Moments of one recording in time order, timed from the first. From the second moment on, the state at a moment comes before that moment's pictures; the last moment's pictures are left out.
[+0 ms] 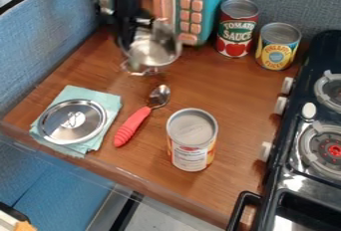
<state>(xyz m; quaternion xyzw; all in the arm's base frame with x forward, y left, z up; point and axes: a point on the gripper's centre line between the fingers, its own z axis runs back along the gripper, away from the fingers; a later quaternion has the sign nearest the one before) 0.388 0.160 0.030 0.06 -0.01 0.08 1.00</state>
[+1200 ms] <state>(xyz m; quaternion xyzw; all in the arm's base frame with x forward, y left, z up) 0.389 0.183 0.024 0.07 0.01 0.08 0.99</state>
